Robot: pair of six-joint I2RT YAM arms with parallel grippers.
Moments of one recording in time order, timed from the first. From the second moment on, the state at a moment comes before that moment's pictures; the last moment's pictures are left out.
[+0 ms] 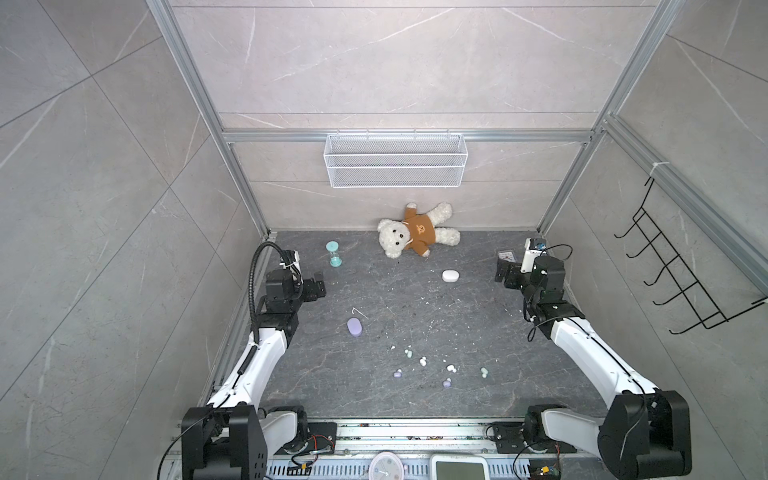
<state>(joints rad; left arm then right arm) -0.03 1.14 0.74 -0.12 0.06 -0.15 0.05 1.21 0.82 -0.06 0.10 0.12</state>
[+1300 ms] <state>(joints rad) -0.37 1.53 0.83 -0.39 0.19 -0.69 0.05 1.17 0.96 -0.58 -0.16 0.22</state>
